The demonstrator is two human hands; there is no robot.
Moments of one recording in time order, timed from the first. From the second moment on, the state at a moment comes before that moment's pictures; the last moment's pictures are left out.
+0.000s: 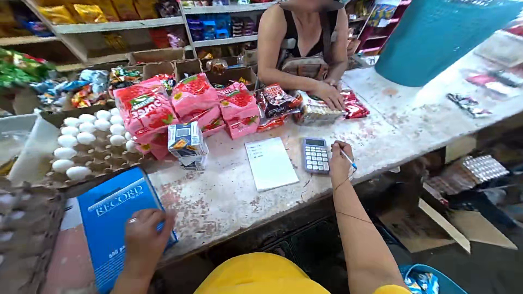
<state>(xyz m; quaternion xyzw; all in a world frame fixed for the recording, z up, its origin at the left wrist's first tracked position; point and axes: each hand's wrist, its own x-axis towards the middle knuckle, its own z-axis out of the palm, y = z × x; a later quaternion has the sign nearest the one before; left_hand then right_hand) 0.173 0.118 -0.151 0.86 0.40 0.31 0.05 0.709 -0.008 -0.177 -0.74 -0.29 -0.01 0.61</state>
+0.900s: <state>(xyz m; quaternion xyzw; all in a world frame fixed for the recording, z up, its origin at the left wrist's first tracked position) 0.305 0.106 -0.214 0.89 0.38 0.20 0.13 0.725 -0.011 -0.182 -0.81 -0.28 0.04 0.51</state>
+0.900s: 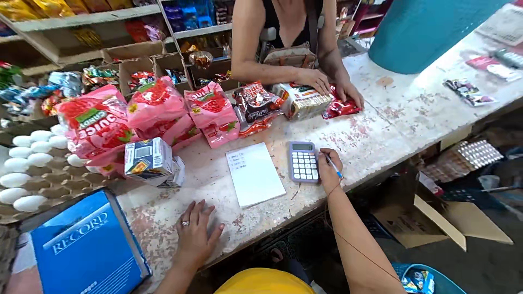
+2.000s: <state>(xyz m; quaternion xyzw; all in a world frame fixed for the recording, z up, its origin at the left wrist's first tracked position) 0.319 0.124 -0.179 0.92 0.28 0.10 0.24 0.728 -0.009 -0.190 -0.81 -0.26 0.01 0.53</state>
